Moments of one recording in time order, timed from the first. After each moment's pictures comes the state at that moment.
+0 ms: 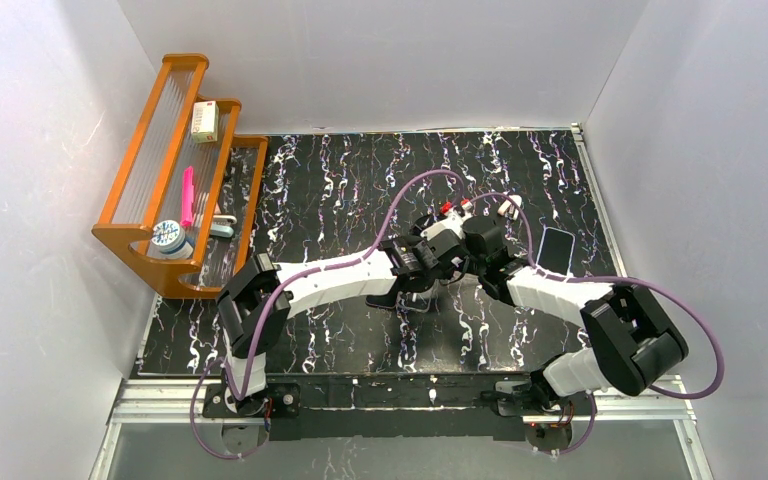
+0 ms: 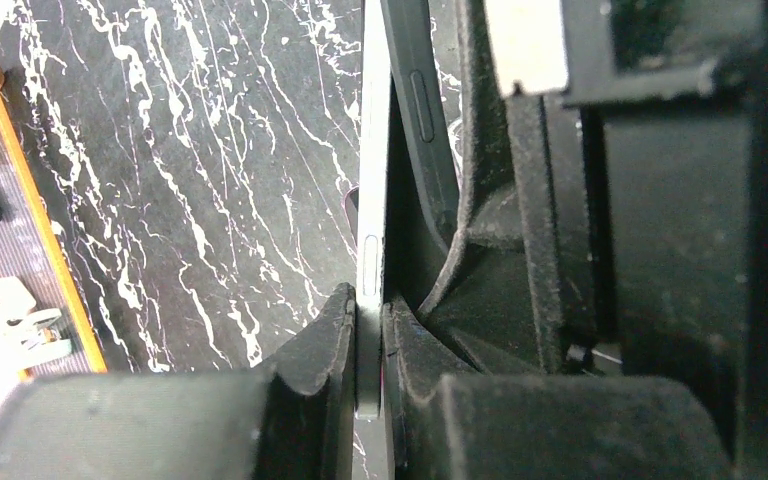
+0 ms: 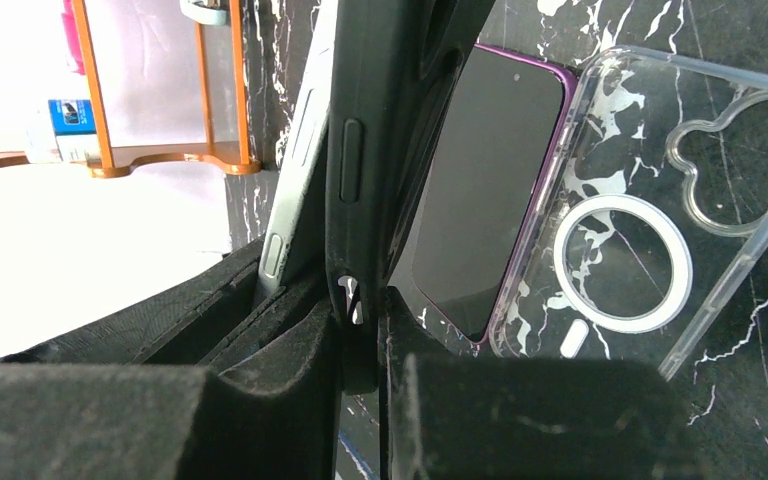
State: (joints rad) left arm -1.11 1.84 1.44 -0.62 -0.76 -0.13; right arm 0.61 1.40 0.60 0.31 -0.37 1.05
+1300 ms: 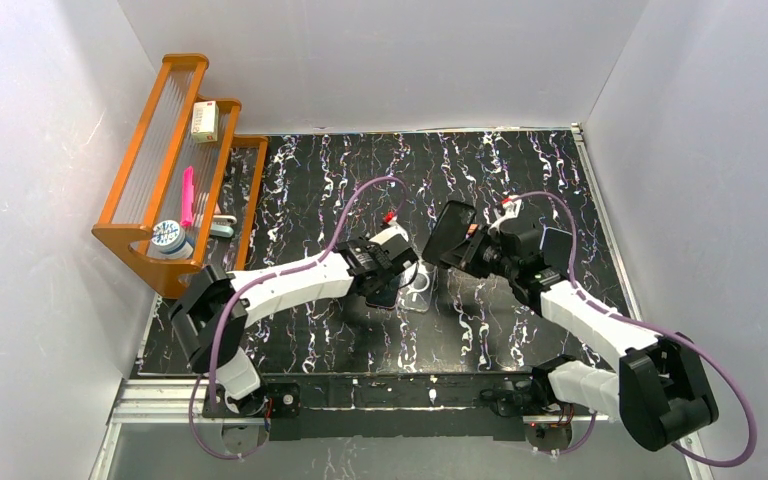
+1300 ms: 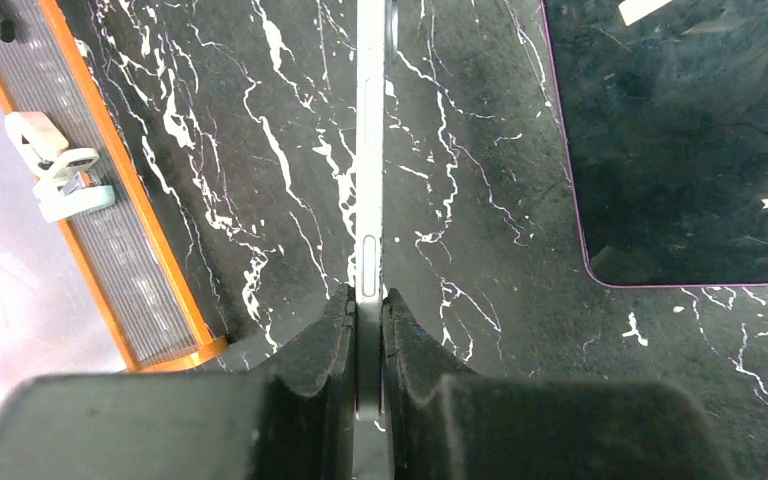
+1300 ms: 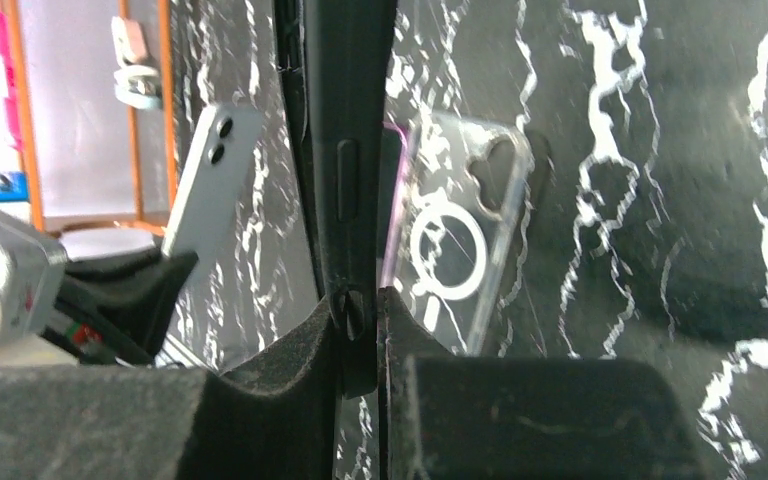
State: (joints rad) left arm -1.00 1.60 1.16 -0.81 -0.73 -0.21; right arm 0.43 1.14 0.56 0.07 -0.27 0.87
